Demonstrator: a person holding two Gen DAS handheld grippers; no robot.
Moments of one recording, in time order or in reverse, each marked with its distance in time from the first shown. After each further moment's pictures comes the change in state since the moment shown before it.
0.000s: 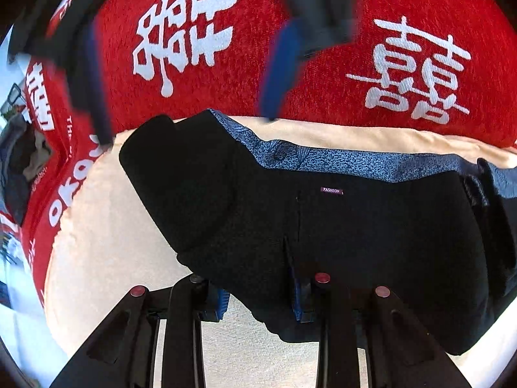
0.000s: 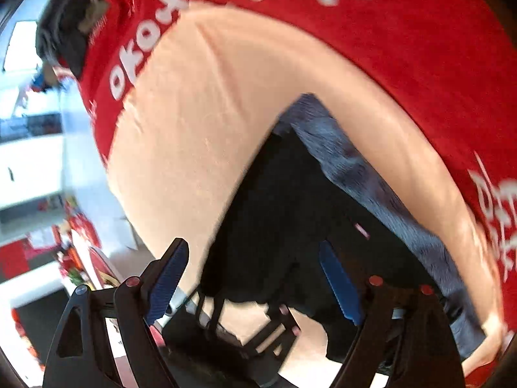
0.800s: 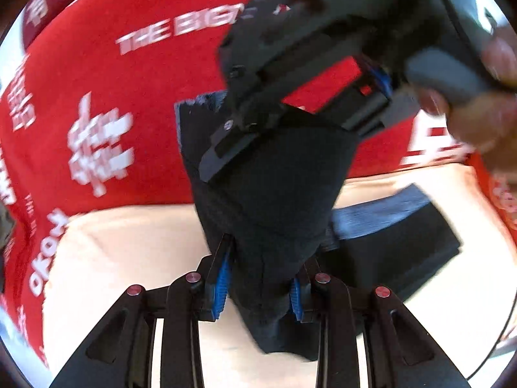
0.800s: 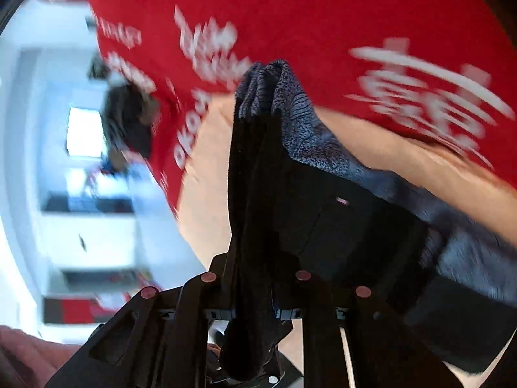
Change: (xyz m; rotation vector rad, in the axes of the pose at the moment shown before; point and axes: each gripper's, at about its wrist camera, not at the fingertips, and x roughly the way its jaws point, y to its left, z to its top) left arm -0.148 -0.105 0.045 0.193 -0.169 -0.296; right arm -0.104 -0.146 -0.208 0.199 -0.470 0.413
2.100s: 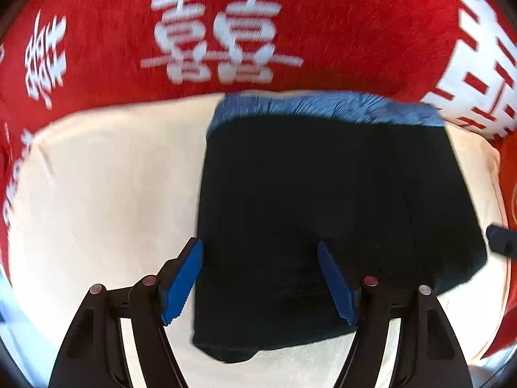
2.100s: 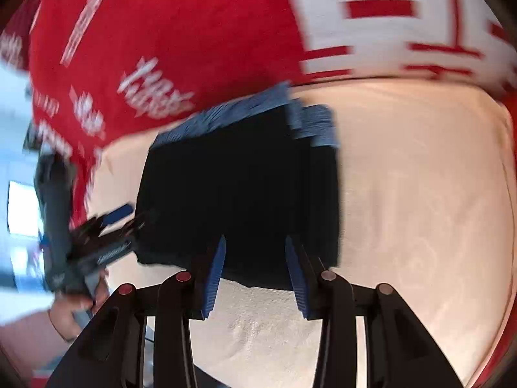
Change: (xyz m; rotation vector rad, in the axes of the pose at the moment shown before) left arm 0.122 -0.061 -0.029 -0.202 0.428 0.041; right arm -0.090 -0.195 -0.176 0.137 -0.273 -0.379
